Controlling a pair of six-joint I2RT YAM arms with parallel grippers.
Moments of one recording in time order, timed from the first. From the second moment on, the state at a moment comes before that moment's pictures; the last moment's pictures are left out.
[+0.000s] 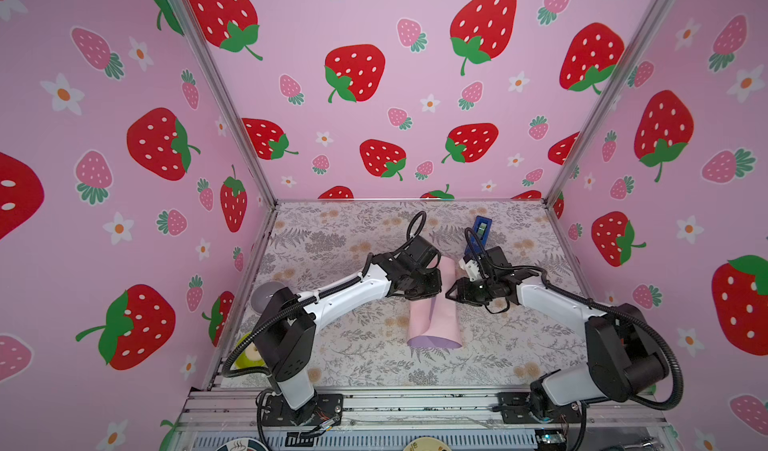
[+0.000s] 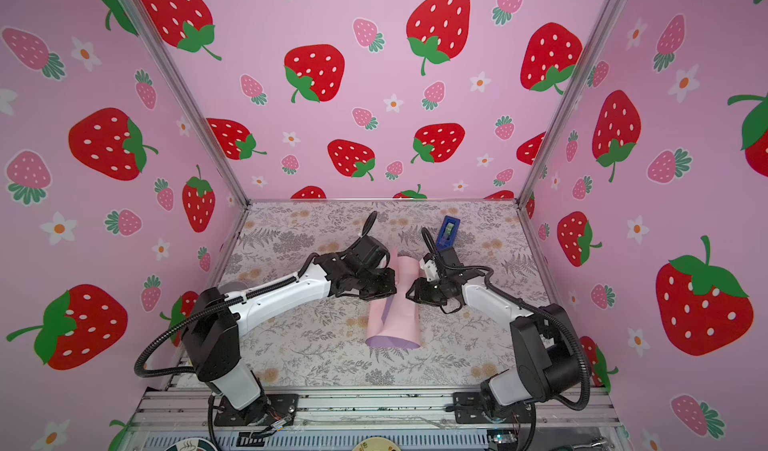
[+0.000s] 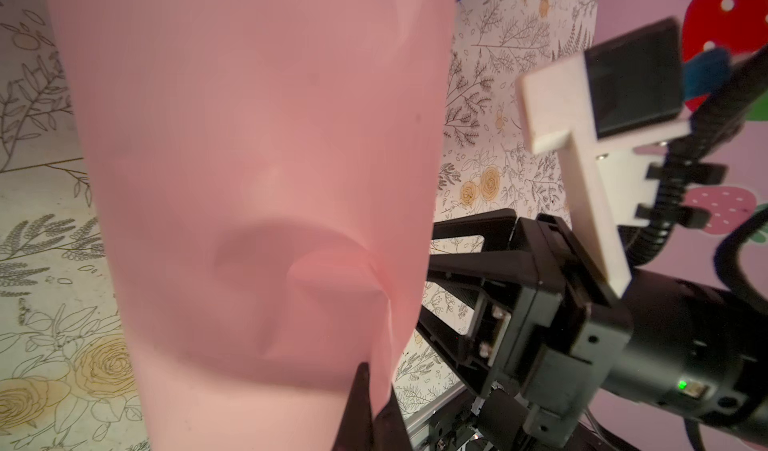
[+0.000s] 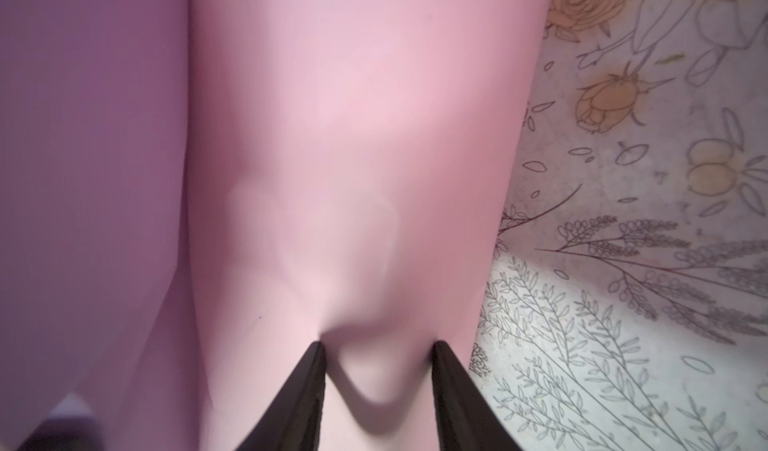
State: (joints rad) left arm -0.83 1.72 1.35 -0.59 0.24 -0.88; right arm 0.51 1.47 0.83 -0.41 -0.46 0.46
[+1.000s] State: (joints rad) left arm -0.82 1.86 1.28 -0.38 0.48 -0.87; right arm 0.51 1.47 0.84 -0.45 -0.45 0.45
